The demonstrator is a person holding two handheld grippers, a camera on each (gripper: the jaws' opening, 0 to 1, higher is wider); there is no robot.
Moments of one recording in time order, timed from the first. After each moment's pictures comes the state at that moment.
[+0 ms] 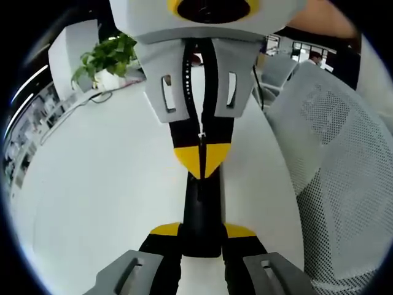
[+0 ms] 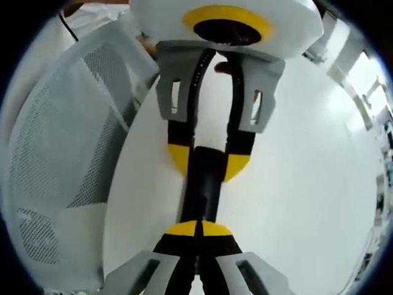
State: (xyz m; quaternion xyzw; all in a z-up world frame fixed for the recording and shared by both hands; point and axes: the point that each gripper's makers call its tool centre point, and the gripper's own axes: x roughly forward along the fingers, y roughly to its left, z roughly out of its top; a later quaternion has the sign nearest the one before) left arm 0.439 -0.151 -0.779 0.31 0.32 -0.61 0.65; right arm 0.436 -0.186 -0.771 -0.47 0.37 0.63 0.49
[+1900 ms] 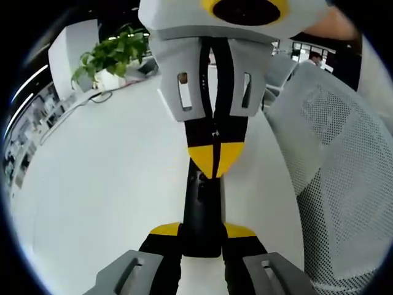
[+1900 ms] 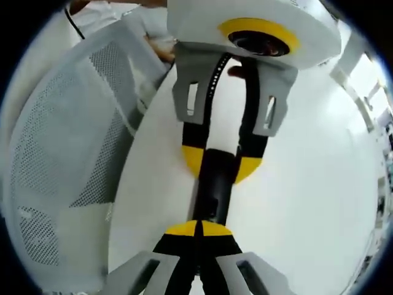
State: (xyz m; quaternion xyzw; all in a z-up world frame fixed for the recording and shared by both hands) left arm 0.439 -0.152 -0.778 0.31 0.32 -0.61 0.65; right arm 0.424 -0.187 -0.771 -0.46 0.37 0.64 0.49
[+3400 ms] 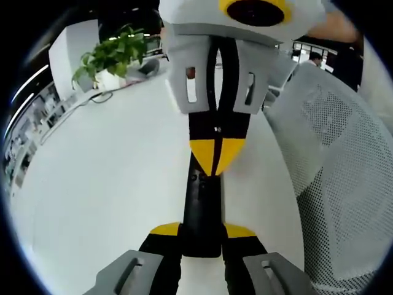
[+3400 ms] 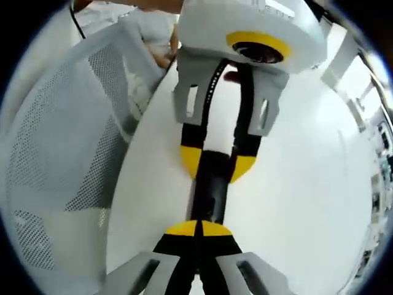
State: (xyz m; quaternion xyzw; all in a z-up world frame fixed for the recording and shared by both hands) left arm 0.439 -0.152 -0.779 0.30 0.32 -0.61 0.66; right arm 0.428 -0.190 -0.765 -0.45 0.35 0.63 0.53
